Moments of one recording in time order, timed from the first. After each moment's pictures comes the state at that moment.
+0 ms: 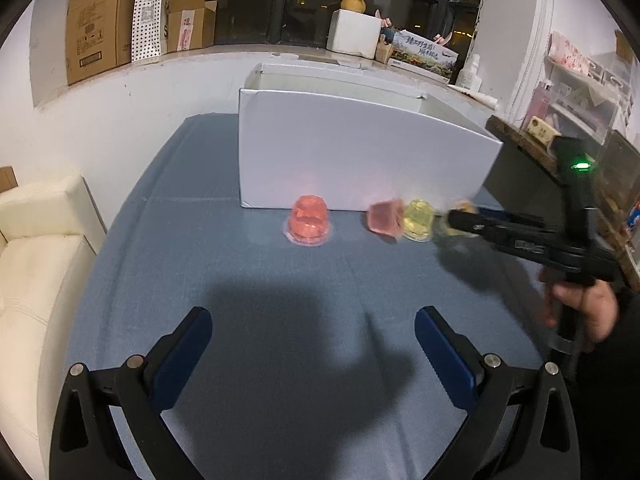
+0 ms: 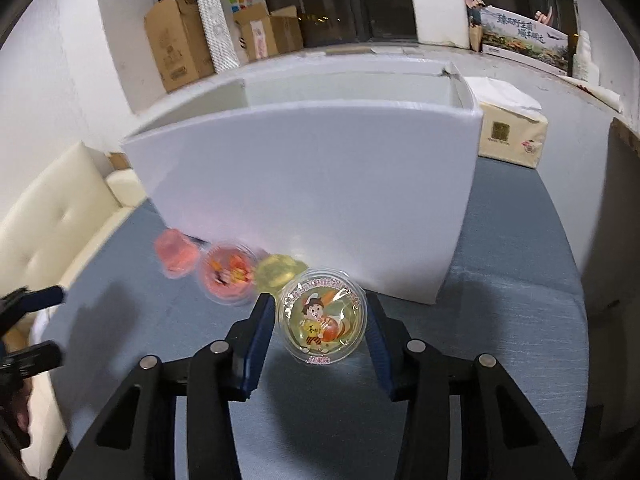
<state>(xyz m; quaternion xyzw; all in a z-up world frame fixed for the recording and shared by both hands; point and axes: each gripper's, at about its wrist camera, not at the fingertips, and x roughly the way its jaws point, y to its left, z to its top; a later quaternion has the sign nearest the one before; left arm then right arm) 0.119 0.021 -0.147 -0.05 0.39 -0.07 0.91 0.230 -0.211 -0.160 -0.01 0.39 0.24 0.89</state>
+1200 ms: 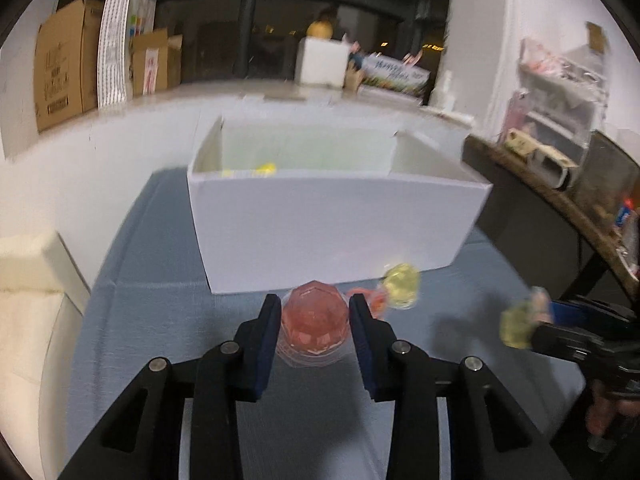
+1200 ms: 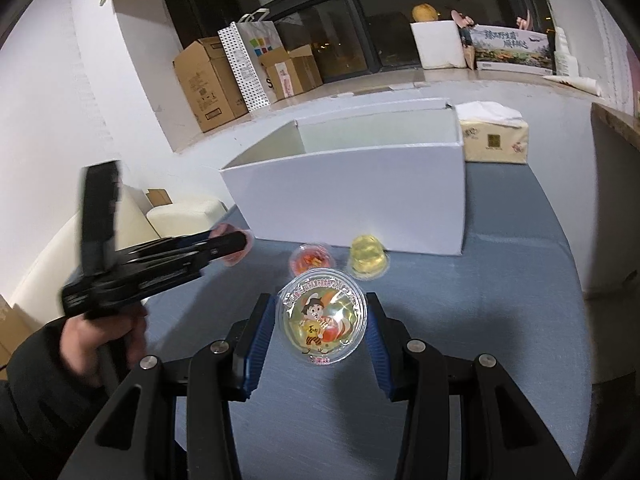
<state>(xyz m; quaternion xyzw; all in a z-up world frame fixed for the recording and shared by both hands) 0.152 0.016 -0.115 -0.03 0.33 -0.12 0.94 0.138 -0.209 -0.114 0.06 0.35 0.27 0.89</state>
